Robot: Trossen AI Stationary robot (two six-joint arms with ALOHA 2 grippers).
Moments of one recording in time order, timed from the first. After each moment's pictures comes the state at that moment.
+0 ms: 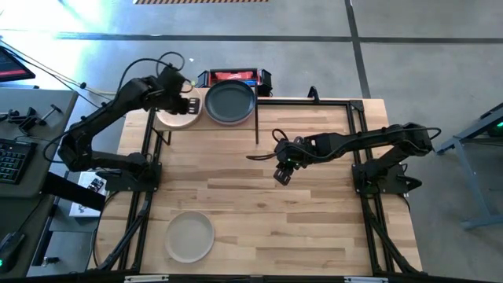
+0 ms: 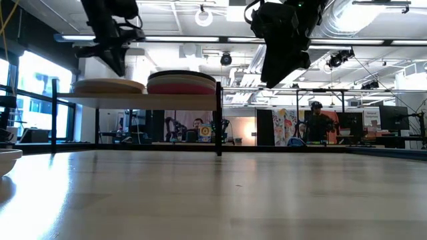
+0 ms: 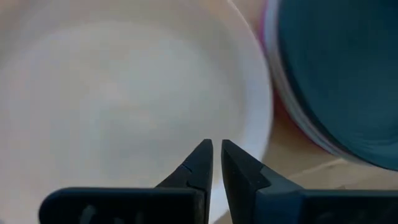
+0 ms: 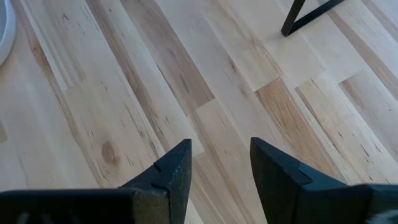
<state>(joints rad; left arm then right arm) 0.81 1.20 1.21 -1.09 -0.04 -0.59 0.04 1.52 1.18 -0.72 0.16 0.54</state>
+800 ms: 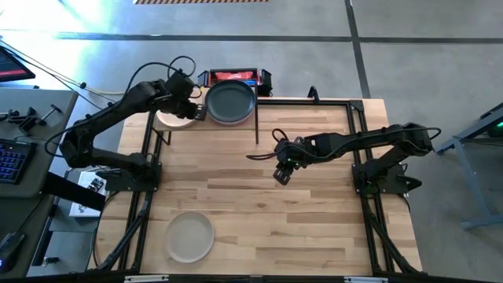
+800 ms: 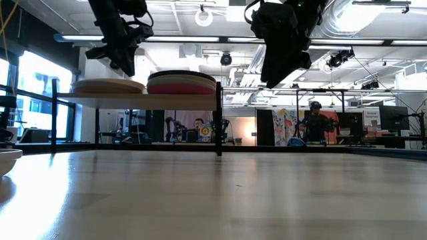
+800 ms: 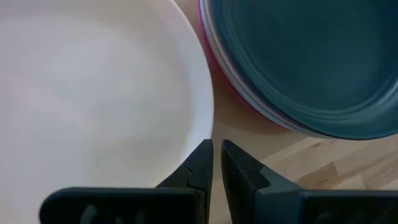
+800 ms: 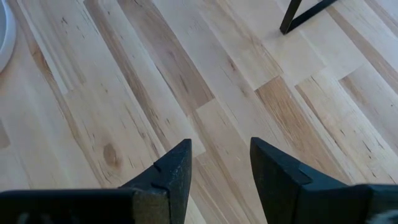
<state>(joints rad) 0.69 1.23 1.21 -1.04 -0.04 -0.57 0.04 1.52 1.18 -0.72 0.16 0.57</state>
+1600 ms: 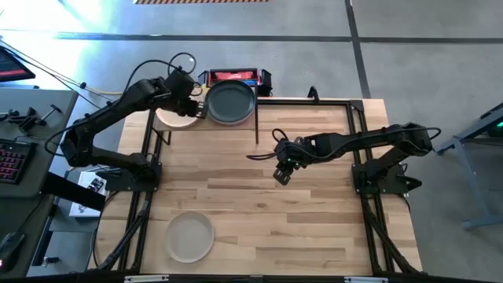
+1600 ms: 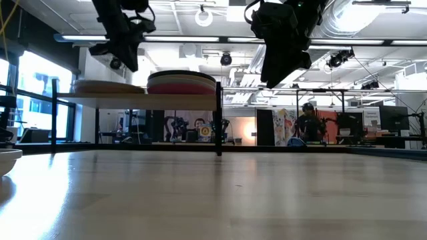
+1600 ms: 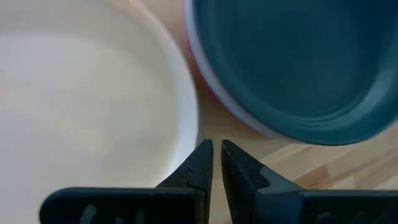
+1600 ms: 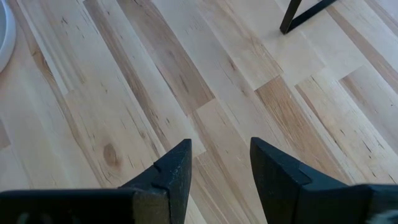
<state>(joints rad) 0.68 1.25 1.25 -1.05 -0.04 -0.57 0.04 1.52 1.18 -0.72 0.16 0.57</state>
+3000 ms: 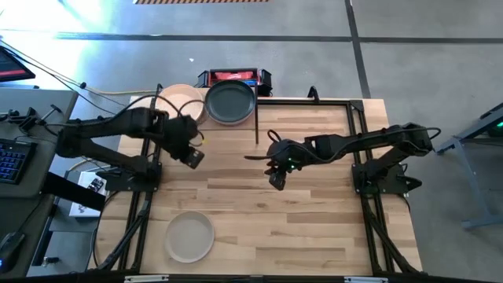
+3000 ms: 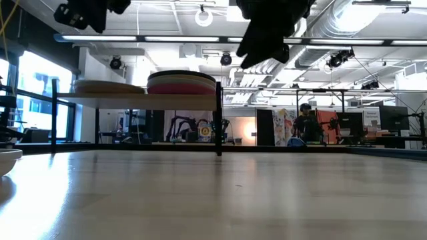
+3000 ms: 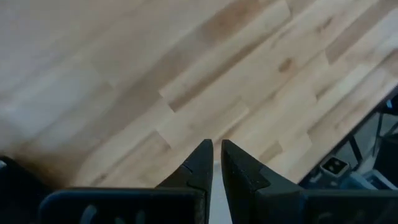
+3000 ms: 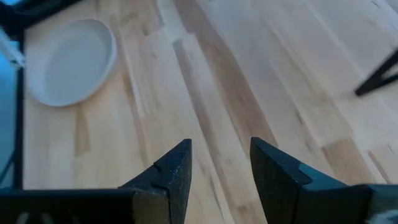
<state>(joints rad) 0.10 1.17 1.29 -1.30 0.11 -0.89 0.06 1.52 1.18 -0.49 0.04 0.45</state>
